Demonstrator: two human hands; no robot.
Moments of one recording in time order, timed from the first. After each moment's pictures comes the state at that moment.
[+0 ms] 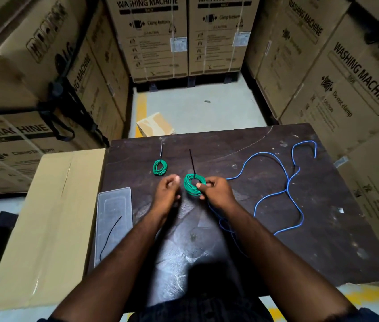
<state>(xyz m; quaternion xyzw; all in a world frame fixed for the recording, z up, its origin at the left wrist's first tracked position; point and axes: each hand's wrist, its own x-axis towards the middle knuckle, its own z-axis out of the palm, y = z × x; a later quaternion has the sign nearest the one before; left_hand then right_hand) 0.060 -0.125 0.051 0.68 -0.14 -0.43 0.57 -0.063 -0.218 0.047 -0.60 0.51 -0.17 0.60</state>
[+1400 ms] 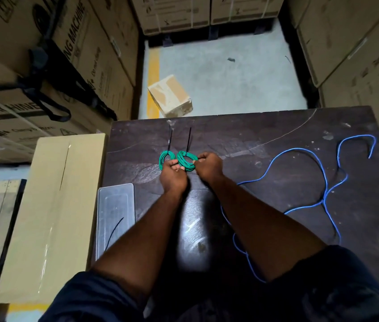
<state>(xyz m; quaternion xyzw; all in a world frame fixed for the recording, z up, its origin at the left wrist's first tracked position) 0.117 -0.222 -0.041 0.84 -0.02 -0.27 0.48 0.053 -0.303 -0.032 -0.65 0.58 -0.08 0.48</state>
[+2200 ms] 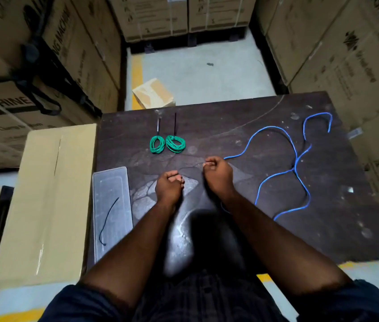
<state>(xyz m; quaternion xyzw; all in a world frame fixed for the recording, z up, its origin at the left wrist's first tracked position) 0.047 -0.135 -0.033 0.75 -0.01 -0.38 0.54 -0.058 -0.222 0.009 -0.64 0.58 -0.24 0.45</state>
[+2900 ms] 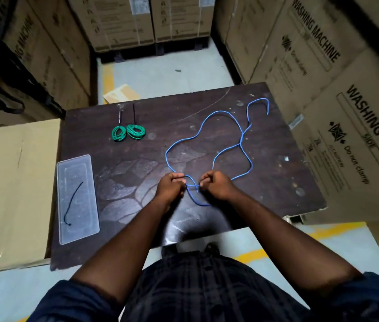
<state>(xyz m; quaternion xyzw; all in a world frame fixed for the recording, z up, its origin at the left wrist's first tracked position) -0.098 -0.112 0.004 0.72 -0.14 -0.51 0.46 -0.247 -0.194 0.026 -0.72 0.52 -0.02 0.46</state>
